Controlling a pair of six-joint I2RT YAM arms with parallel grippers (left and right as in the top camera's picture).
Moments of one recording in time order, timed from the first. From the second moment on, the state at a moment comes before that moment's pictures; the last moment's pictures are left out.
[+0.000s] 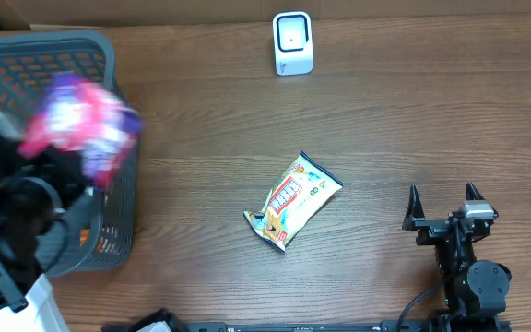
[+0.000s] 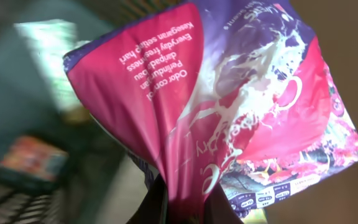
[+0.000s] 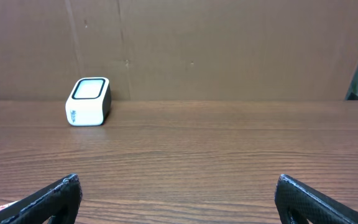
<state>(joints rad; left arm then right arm) 0.42 1.14 1.73 -1.44 0.34 -0.31 0.03 0.03 0.02 -0.03 -0.01 0.02</state>
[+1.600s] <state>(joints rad) 0.45 1.43 2.09 -1.48 -0.33 -0.60 0.03 0.03 0.02 -0.03 -0.01 0.02</state>
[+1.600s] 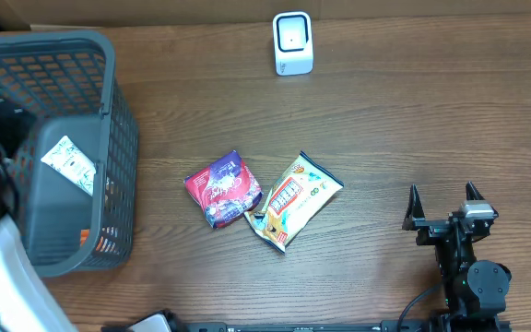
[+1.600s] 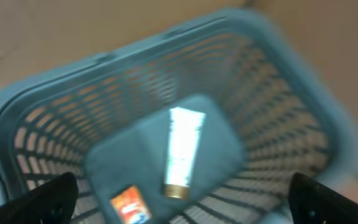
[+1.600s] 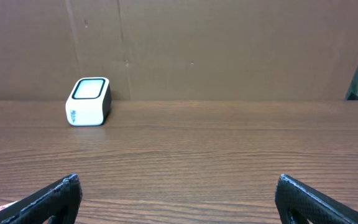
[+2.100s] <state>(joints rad) 0.45 1.82 1.62 -1.18 -0.18 -0.59 0.03 0.03 0.02 -0.03 -0.01 0.02</state>
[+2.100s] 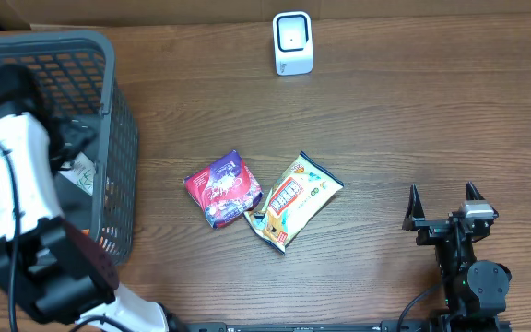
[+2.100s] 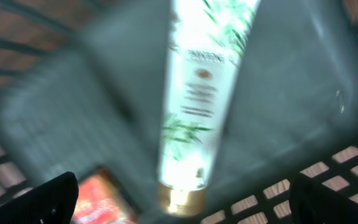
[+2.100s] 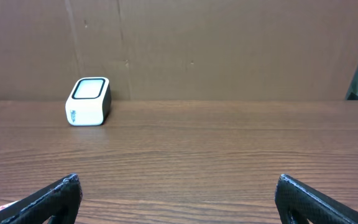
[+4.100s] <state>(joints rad) 0.39 1.62 2.07 -1.56 -0.28 -0.61 0.03 0.03 0.02 -0.03 -0.01 0.02</state>
